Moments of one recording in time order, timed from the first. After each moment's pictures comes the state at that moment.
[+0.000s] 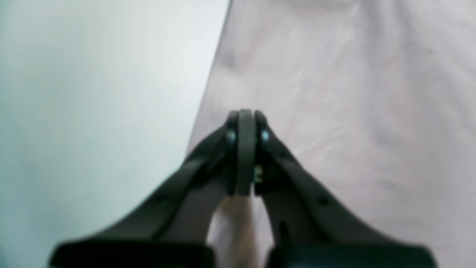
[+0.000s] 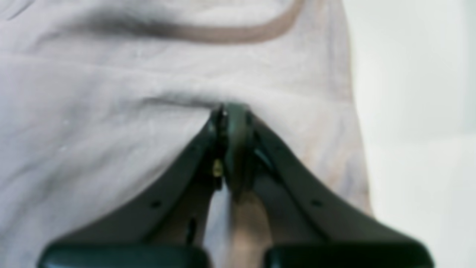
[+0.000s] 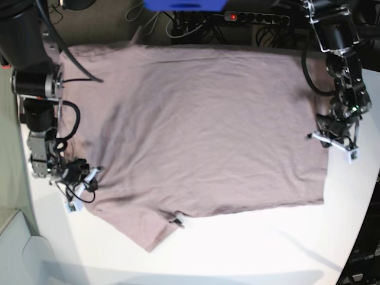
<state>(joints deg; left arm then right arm) -2.8 -16.5 -22.1 74.4 -20.5 -10.3 37.1 36.3 17.8 3.5 26.4 -1.5 33.7 -14.2</state>
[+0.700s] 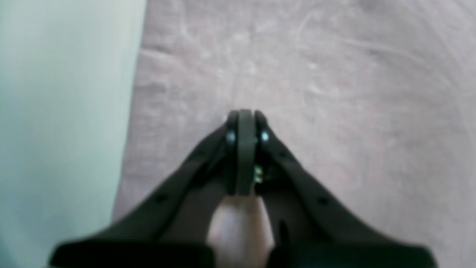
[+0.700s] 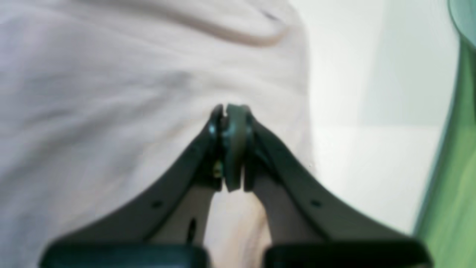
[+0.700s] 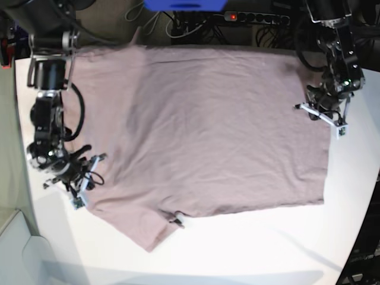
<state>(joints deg) 7.9 -13.5 -21.9 84.1 -20.4 -10.6 43.9 16.4 13.4 8.3 74.3 -3.7 33.3 -36.7</state>
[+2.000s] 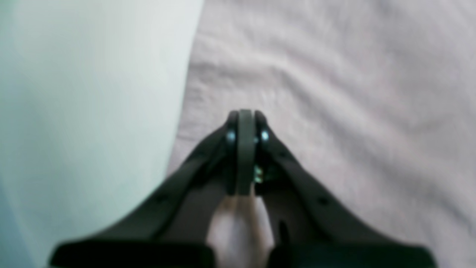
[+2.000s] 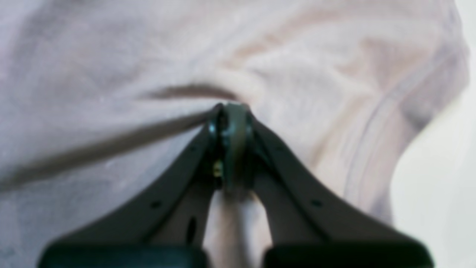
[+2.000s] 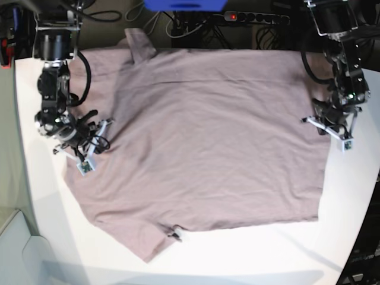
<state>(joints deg) 5.0 -15.8 -20.7 82.9 -18.3 -10.5 41.0 7.2 13.2 8.4 71.8 -2.0 33.9 -34.7</state>
